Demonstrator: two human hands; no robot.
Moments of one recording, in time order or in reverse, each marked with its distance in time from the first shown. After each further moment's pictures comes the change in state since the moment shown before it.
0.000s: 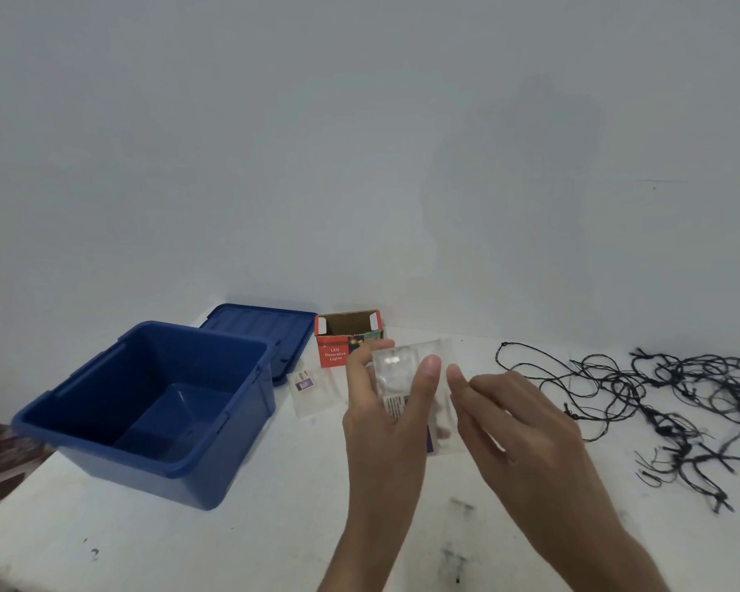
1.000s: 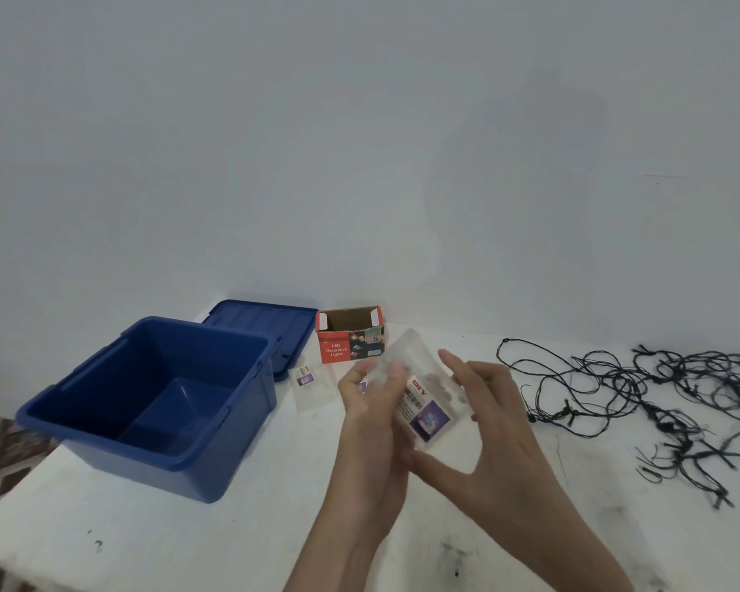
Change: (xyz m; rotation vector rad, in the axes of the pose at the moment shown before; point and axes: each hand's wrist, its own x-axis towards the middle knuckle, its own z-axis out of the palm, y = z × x) left_hand 0.003 -0.014 -0.012 -0.567 -0.075 -0.488; right_hand -0.012 -0.013 0.012 0.465 -0.286 0.431
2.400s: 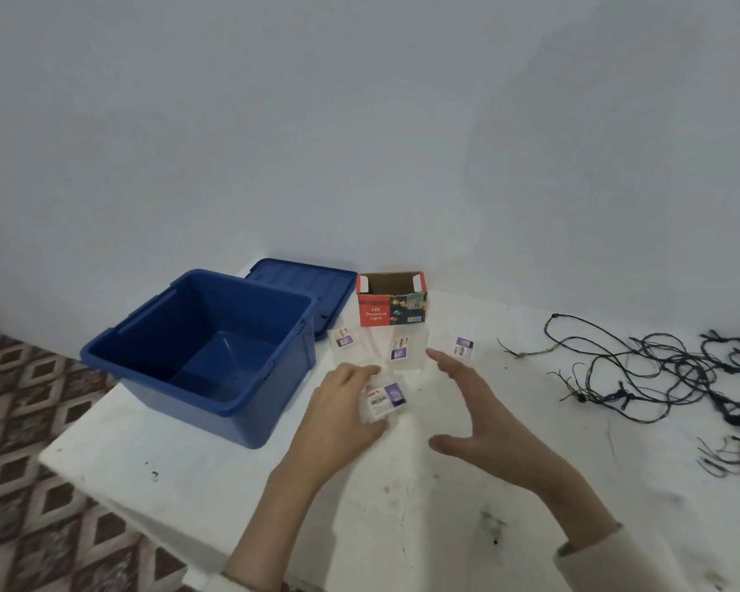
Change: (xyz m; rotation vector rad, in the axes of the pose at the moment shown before) left_hand 0.044 -0.005 -0.129 1.681 -0.032 0.235; right_hand 0.025 0.063 0.053 0.133 -0.535 0.133
